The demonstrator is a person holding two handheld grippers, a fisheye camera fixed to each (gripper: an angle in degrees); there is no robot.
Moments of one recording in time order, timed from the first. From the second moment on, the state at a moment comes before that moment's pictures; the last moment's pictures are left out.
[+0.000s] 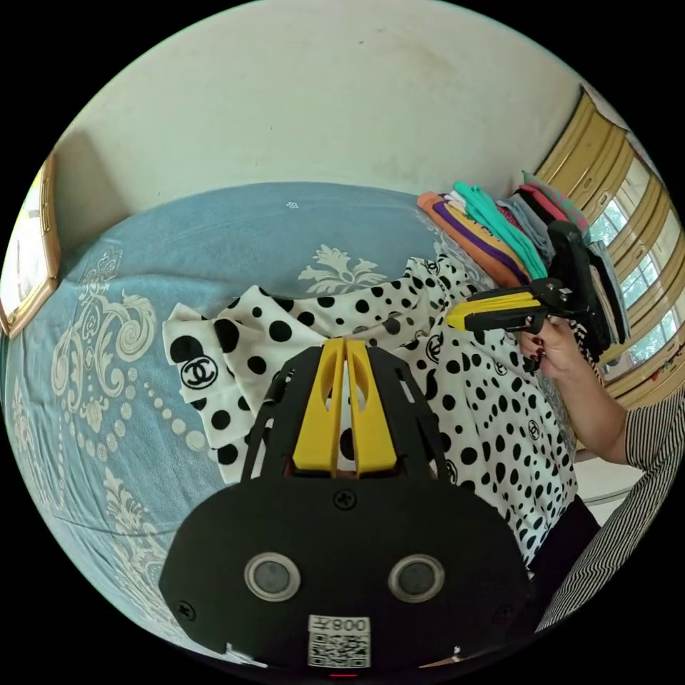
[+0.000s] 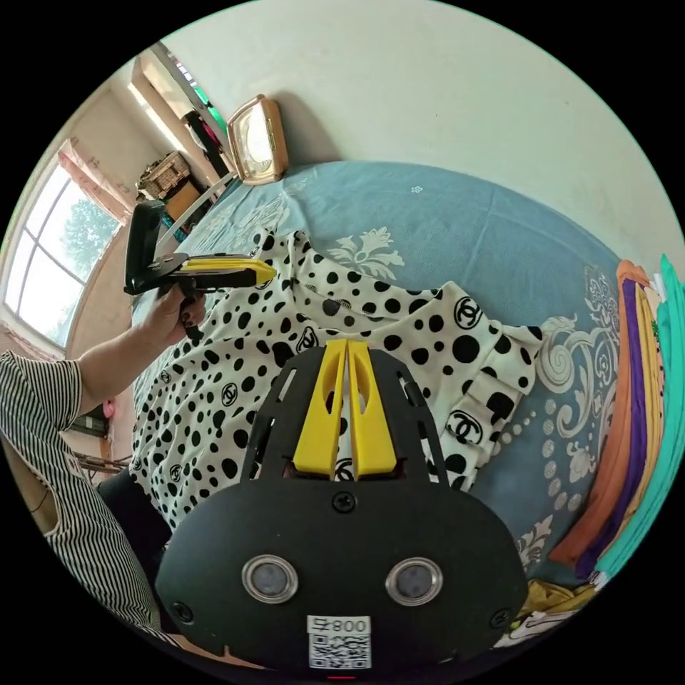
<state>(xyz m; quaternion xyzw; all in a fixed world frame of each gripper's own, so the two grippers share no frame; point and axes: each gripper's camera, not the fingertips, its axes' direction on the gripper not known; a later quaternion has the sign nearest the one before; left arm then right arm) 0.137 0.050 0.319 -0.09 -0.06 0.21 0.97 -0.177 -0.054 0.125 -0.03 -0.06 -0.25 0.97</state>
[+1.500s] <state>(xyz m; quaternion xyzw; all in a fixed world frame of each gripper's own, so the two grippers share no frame) 0.116 0.128 0.032 -0.02 -0.07 0.13 0.99 -0.068 0.055 -0.001 0.03 0.02 -0.11 0.99</state>
